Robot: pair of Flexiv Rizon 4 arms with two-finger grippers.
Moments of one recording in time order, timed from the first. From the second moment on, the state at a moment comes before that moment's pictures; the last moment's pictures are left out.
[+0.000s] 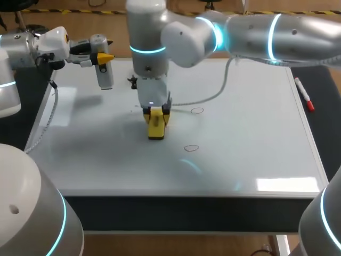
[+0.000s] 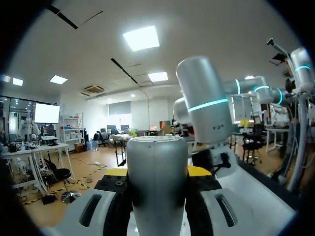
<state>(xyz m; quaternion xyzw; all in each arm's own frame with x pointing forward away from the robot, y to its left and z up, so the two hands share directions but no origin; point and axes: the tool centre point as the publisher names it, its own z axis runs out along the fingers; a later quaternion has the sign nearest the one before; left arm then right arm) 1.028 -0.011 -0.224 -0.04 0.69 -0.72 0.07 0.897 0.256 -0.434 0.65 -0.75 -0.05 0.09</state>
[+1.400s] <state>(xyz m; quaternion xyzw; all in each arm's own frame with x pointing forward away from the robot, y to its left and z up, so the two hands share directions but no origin) 1.028 -0.011 -0.224 -0.04 0.69 -0.72 0.07 0.968 0.171 -0.339 0.58 -0.82 -0.05 0.02</state>
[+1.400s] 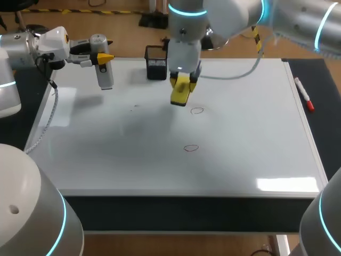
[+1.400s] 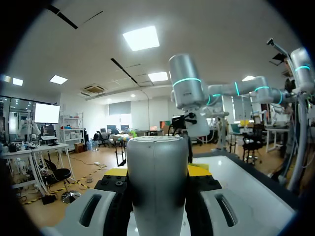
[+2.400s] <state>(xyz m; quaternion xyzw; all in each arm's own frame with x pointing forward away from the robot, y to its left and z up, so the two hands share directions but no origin) 1.028 -0.011 -0.224 -0.04 0.69 -0.72 0.07 1.058 -0.050 -0.333 0.38 -0.93 -0.03 0.01</state>
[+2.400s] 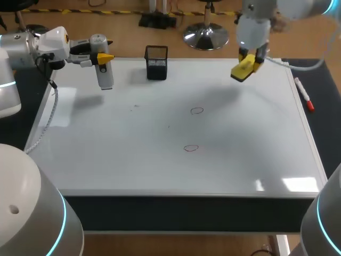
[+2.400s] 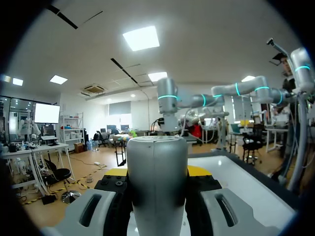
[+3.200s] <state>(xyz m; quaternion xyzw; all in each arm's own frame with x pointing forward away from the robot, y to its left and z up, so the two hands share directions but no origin) 1.028 -0.011 -0.224 -0.04 0.69 -0.72 0.07 1.101 -0.105 -0.327 0.35 -0.94 -0.03 -0.01</state>
